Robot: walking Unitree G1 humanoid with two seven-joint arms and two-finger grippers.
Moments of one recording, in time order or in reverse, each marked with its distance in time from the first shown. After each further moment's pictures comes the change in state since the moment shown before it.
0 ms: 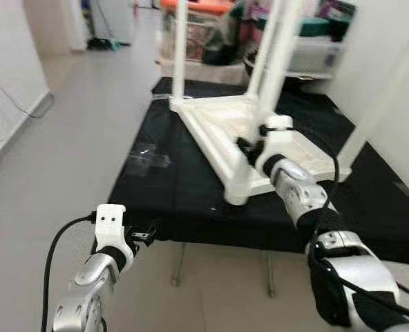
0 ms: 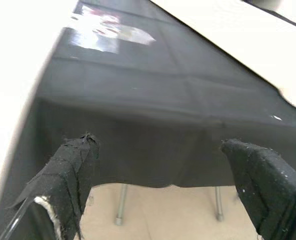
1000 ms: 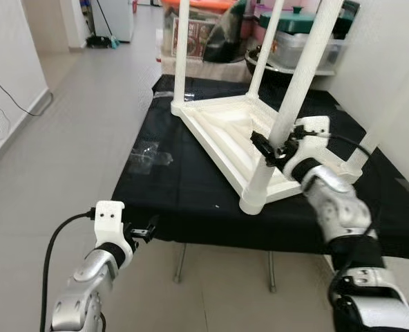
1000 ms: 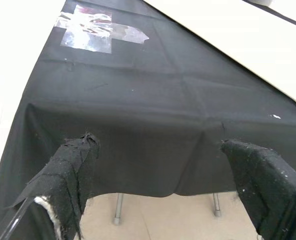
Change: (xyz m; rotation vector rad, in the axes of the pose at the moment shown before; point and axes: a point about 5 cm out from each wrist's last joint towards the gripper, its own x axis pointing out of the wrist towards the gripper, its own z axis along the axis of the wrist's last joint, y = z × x) left arm 0.002 0.000 0.003 0.002 -0.006 -0.007; right arm -0.038 -0.031 0.038 -0.069 -0.106 0.492
